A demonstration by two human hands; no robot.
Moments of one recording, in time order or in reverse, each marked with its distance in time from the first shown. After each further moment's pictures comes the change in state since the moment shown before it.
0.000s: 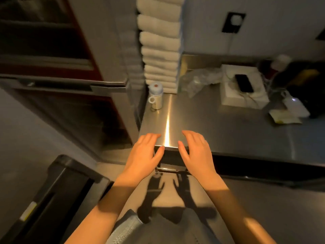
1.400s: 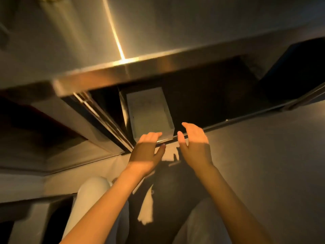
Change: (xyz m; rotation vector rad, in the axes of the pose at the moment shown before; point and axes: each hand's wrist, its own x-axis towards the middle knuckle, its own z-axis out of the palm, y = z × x) left_hand 0.004 -0.190 0.420 -0.048 -0.406 0.158; right_hand -0.104 0.237 0.362 -0.034 0.157 0.500
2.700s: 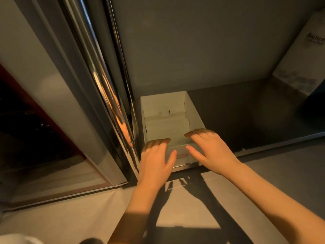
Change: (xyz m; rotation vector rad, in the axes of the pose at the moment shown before) left_hand 0.094 -0.176 0.163 0.047 0.425 0.017; right_hand 0.077 0.092 0.203 -0.269 -0.125 -0.586
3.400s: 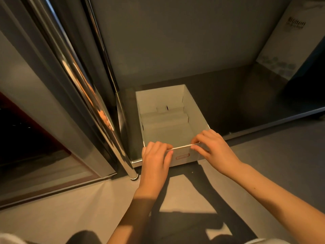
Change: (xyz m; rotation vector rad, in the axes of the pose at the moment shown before) left_hand -0.032 0.014 0.046 -0.150 0.072 0.116; right_hand -0.060 0.033 0.016 0.195 0.026 0.110
